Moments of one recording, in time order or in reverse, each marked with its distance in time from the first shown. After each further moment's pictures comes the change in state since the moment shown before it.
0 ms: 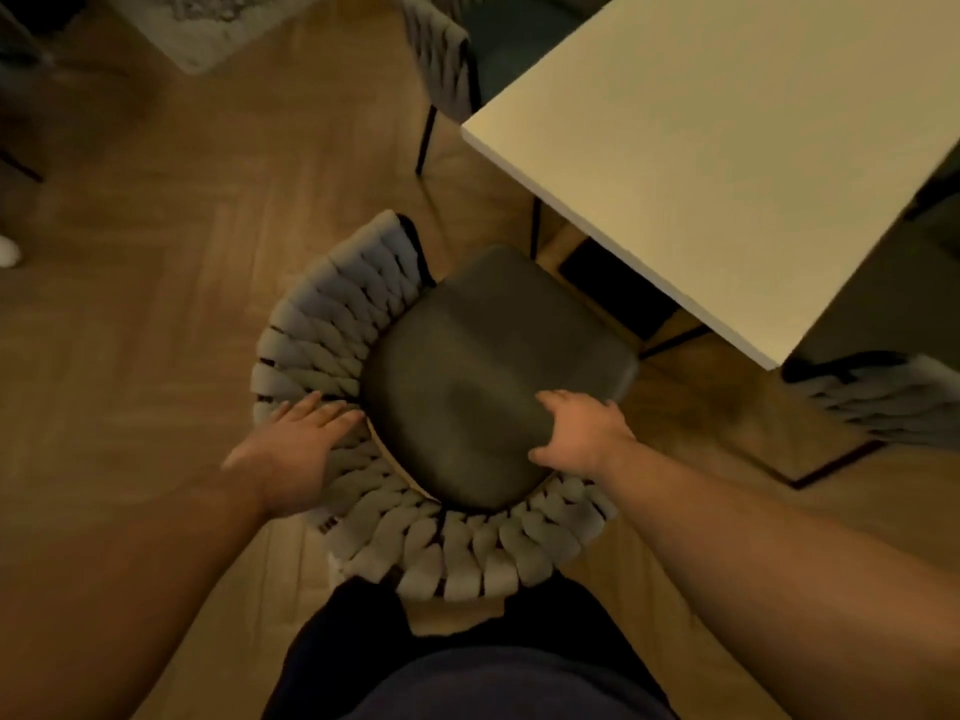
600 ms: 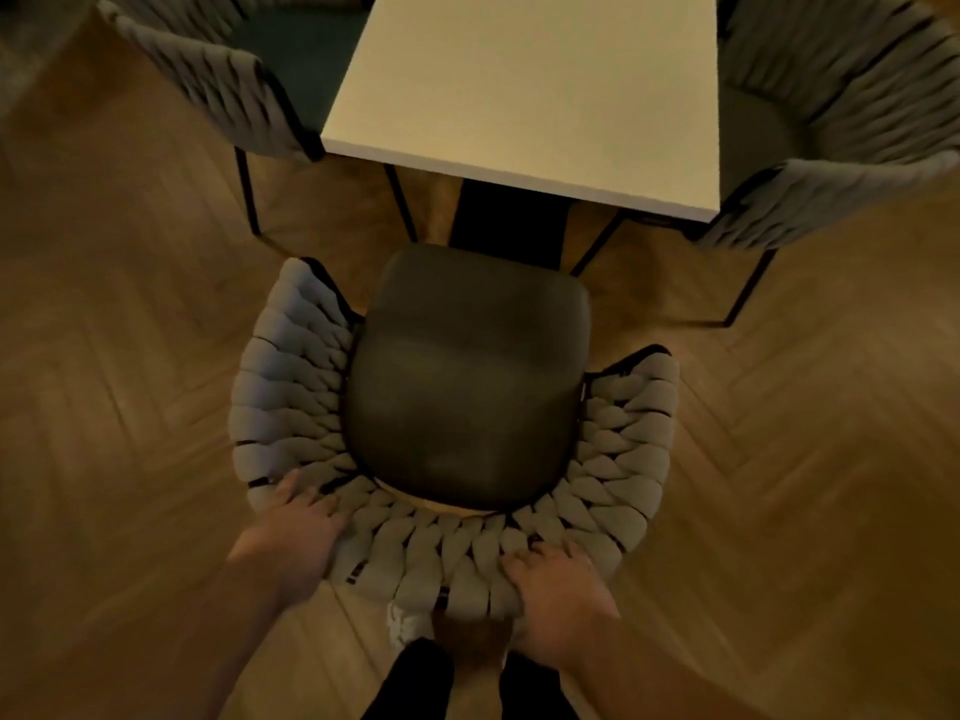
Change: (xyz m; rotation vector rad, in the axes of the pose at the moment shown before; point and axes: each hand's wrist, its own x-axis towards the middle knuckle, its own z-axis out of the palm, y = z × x) left_hand 0.101 -0.118 0.026 0.657 -0.117 0.470; right_hand -0.037 -0.223 0.189 0.228 -0.132 0.208
